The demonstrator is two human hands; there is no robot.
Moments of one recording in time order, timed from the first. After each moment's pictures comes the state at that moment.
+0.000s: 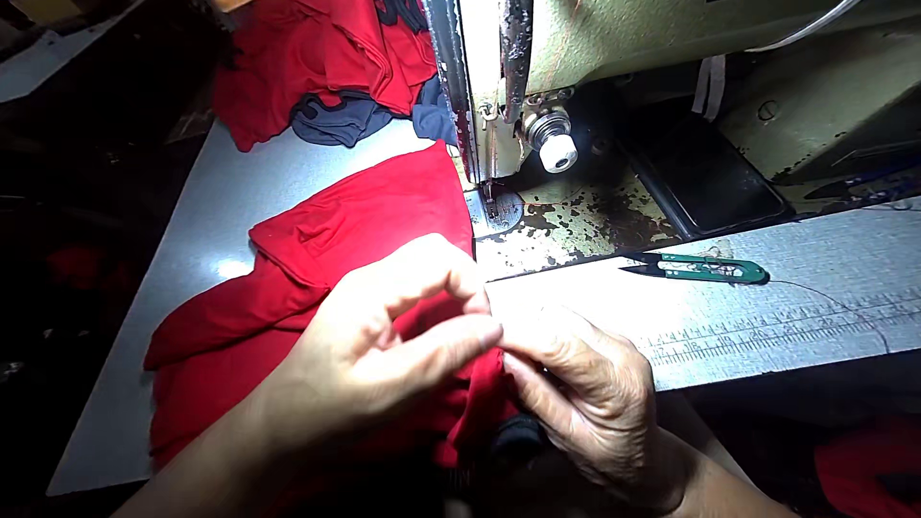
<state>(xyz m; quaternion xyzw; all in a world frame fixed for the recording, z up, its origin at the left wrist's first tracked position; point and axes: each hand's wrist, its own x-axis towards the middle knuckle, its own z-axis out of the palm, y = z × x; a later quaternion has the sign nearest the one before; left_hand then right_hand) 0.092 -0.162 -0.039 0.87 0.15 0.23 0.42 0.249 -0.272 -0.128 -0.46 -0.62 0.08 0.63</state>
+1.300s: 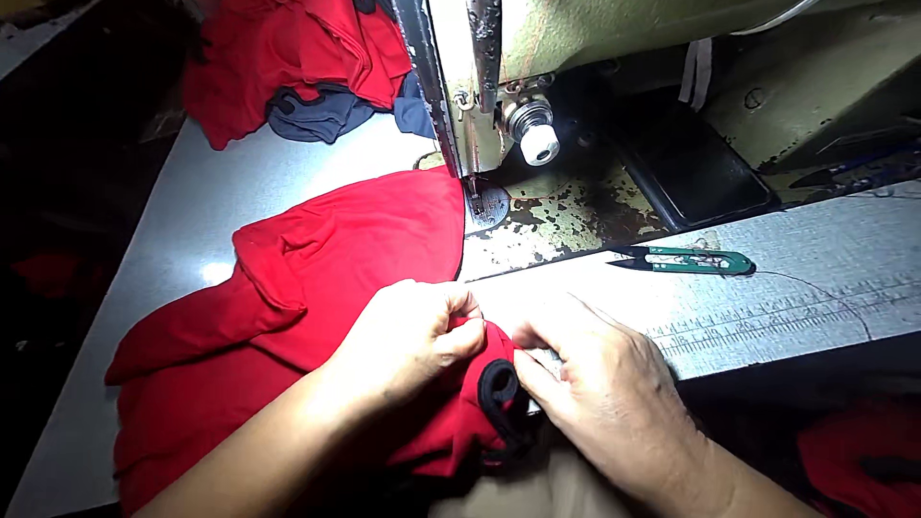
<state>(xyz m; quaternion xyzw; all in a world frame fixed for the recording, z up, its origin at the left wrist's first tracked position) 0.110 -0.156 -0.083 0.92 0.32 0.04 0.22 0.265 -0.290 -0.125 -0.72 -0.61 0.03 0.34</state>
